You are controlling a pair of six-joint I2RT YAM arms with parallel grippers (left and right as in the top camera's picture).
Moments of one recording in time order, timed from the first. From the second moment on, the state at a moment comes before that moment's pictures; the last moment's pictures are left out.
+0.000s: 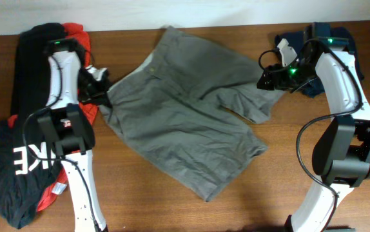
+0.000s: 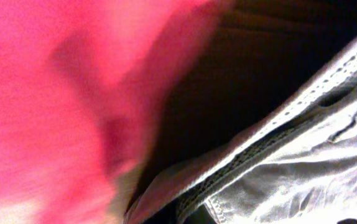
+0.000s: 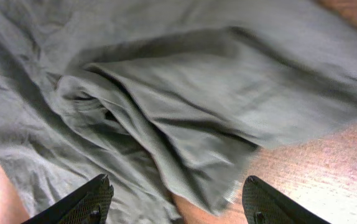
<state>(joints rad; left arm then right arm) 0.16 2.78 2.63 -1.69 0.31 0.12 -0.14 2.07 1.81 -1.14 -0.45 -0.18</state>
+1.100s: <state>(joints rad) 0.03 2.00 2.61 -1.56 0.09 0.11 -0.08 2.07 1.54 -0.75 -0.12 0.37</state>
